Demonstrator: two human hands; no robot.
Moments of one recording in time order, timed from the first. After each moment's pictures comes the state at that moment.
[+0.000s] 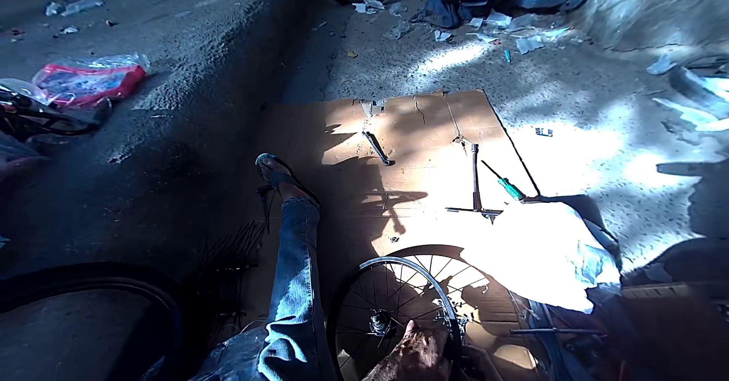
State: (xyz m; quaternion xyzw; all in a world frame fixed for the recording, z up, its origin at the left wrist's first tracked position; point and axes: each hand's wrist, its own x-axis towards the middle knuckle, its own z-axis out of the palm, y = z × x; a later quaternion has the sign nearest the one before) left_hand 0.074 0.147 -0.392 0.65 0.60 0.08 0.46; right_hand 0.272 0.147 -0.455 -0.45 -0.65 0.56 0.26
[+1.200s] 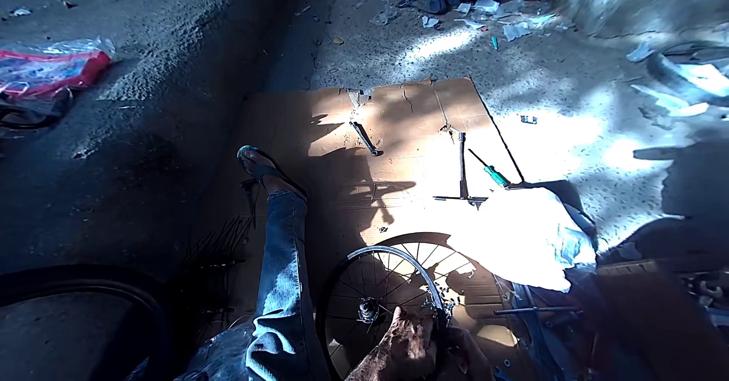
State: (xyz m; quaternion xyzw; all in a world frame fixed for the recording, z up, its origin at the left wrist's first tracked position) left_hand 0.079 0.144 -0.409 0.66 0.60 0.03 0.44; right_hand 0.270 0.146 -0.449 -0.47 -0.63 0.55 0.26
